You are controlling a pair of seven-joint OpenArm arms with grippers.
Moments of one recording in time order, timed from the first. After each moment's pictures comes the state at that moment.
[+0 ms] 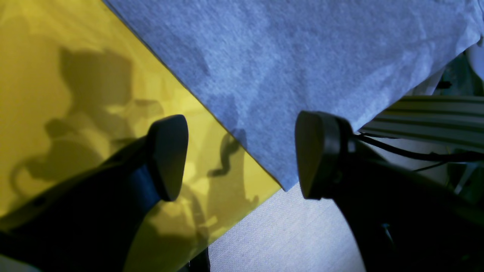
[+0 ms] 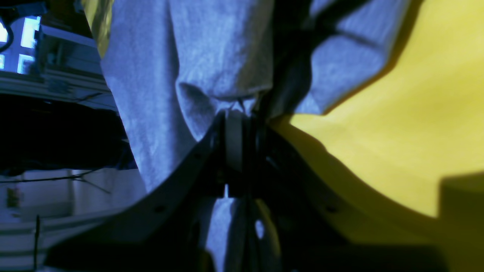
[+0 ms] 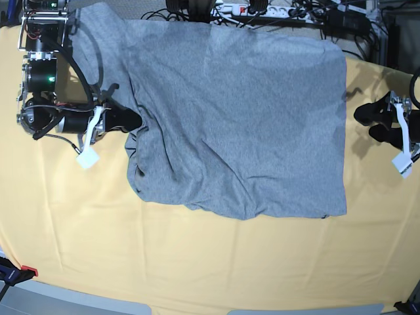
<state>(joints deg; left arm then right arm) 3.0 -59.3 -8.5 89.0 -87.8 -40.9 81.0 2.9 21.7 10.3 80.2 74.8 41.6 -82.2</state>
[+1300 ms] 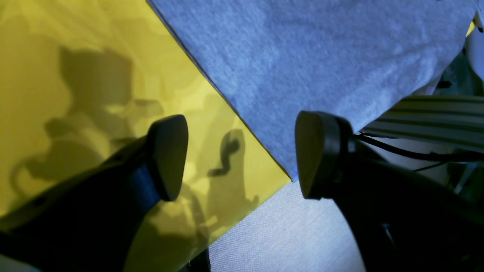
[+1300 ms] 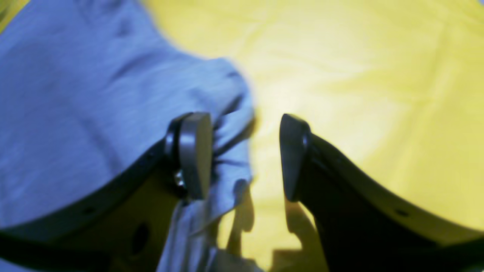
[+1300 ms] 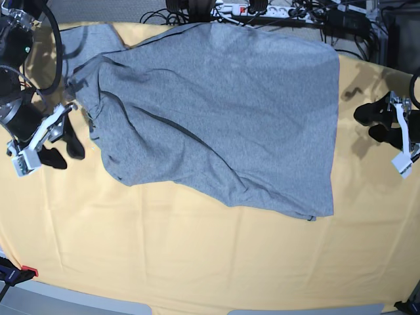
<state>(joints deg) 3.0 -59.4 -8.5 89.0 -87.8 -40.9 81.0 -6.1 22.1 30.4 111.6 48.4 41.6 -65.0</state>
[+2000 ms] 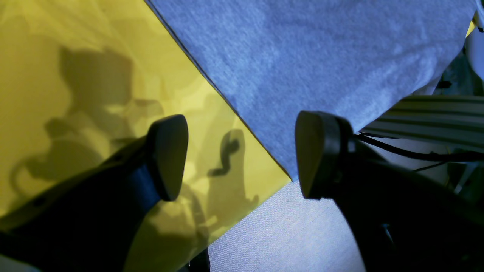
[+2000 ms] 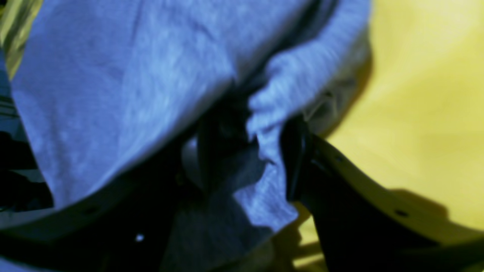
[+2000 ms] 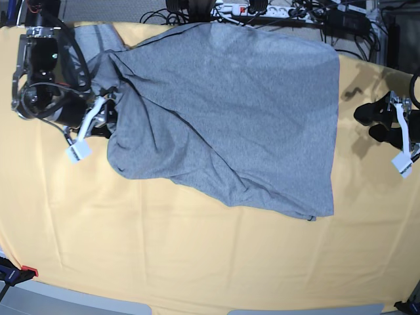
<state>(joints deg) 3.0 -59.3 -8.5 89.0 -87.8 -40.9 81.0 -5.6 20.2 11.8 93.4 54.8 41.6 -65.6</state>
